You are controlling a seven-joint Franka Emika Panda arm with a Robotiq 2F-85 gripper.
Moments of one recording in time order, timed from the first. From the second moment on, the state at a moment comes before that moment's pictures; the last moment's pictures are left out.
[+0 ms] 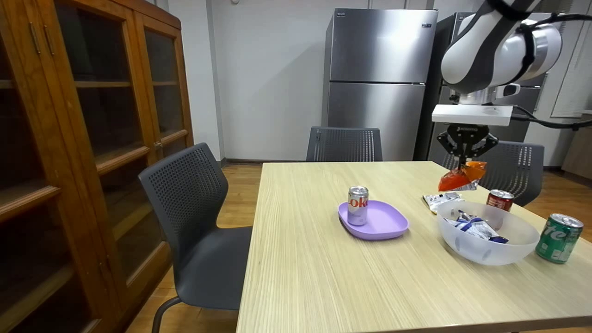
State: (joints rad) arm 0.09 0.33 -0.21 -2.09 -0.23 2.55 0.75
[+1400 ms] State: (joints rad) arm 0.09 0.37 -0.21 -2.18 -0.29 2.62 0.75
